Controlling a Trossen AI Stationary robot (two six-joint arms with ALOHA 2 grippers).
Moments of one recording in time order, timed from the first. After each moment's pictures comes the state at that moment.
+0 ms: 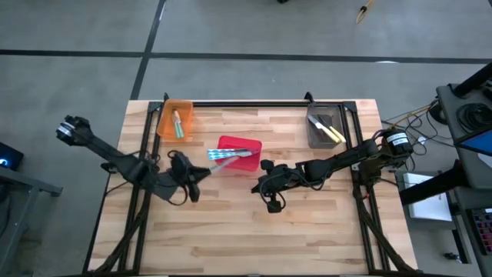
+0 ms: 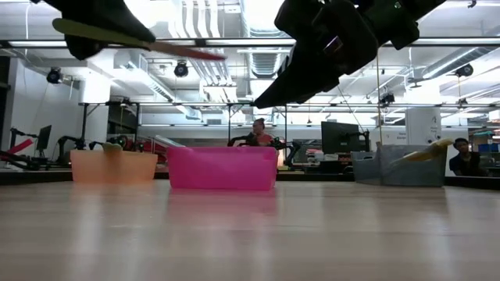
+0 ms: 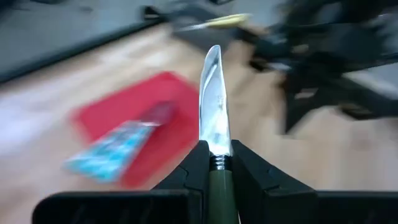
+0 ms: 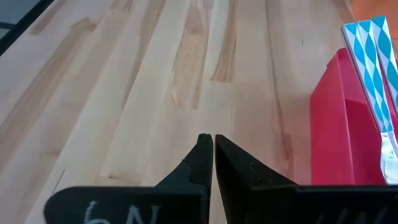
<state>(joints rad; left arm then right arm) -0.52 1.00 0.70 -0.36 -0.81 -0.81 0.19 1.67 0.93 0.16 0.04 -0.01</state>
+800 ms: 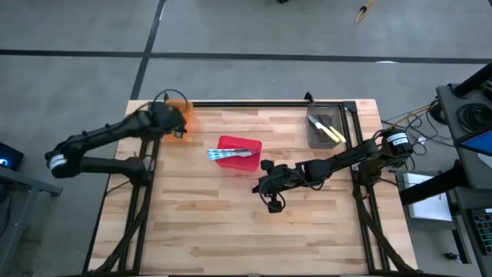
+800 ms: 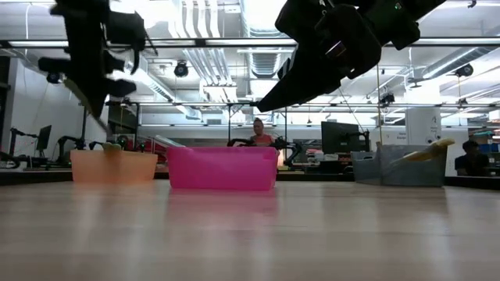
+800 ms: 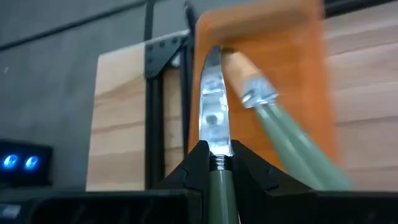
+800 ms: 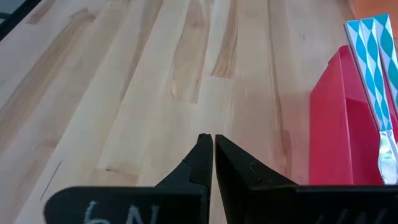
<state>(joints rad) 0.55 1.05 0.84 -1.13 -0.69 -0.77 0.19 1.67 0.93 0.14 0.05 -0.04</state>
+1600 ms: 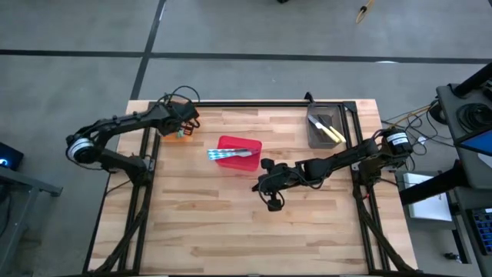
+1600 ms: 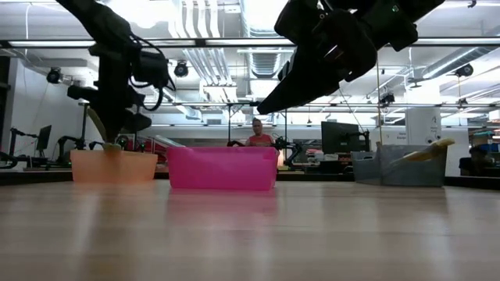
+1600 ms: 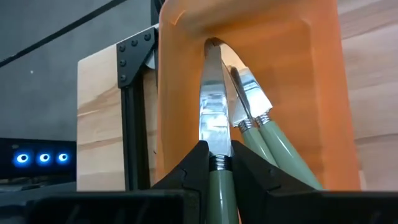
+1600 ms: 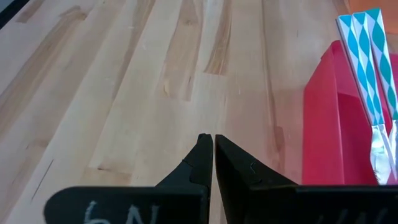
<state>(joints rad) 0.68 1.35 0.82 -0.89 -0.67 -0.61 0.17 1.67 0.93 0.13 0.05 -0.03</state>
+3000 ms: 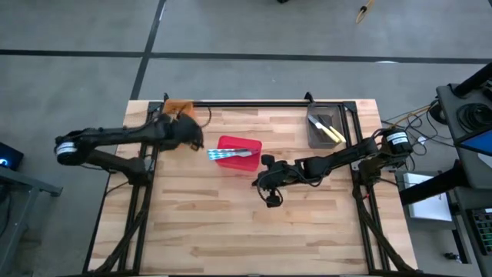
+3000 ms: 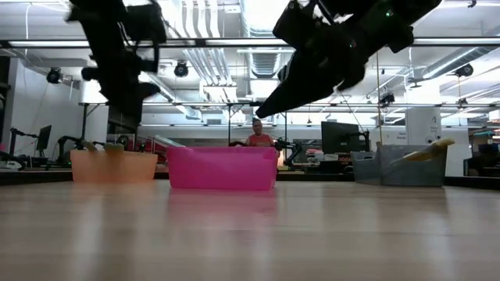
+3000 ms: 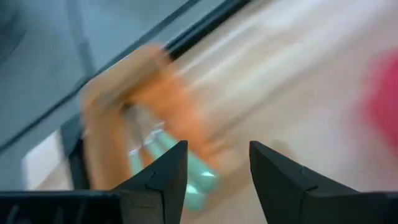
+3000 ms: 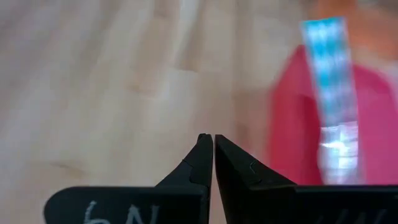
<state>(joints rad) 0.27 1.18 0.82 -0.87 -0.69 -0.56 0.14 1.67 0.93 0.13 0.11 -0.11</state>
